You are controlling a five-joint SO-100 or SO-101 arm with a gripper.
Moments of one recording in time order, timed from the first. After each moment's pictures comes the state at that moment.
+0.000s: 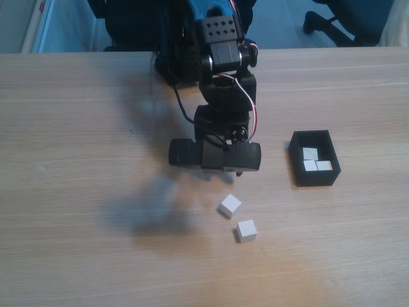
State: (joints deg) arm -12.0 101.4 119.3 42.5 -64.2
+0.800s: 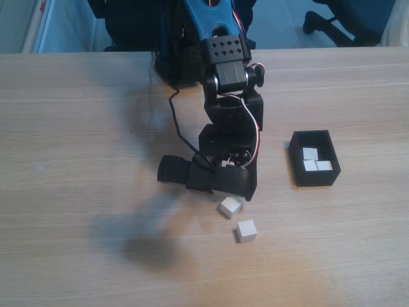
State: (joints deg) arm -11.5 89.1 105.9 41.6 -53.8
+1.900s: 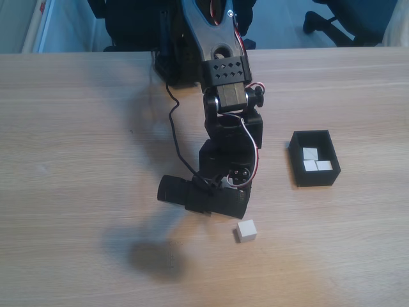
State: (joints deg) arm -11.0 80.0 100.9 38.8 -53.3
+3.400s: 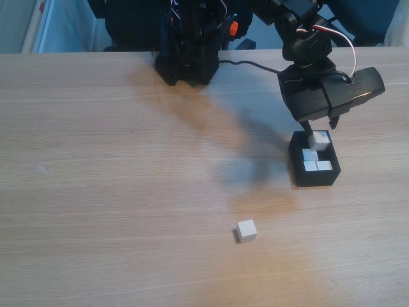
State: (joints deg) arm -45.1 106.0 112.7 44.2 -48.2
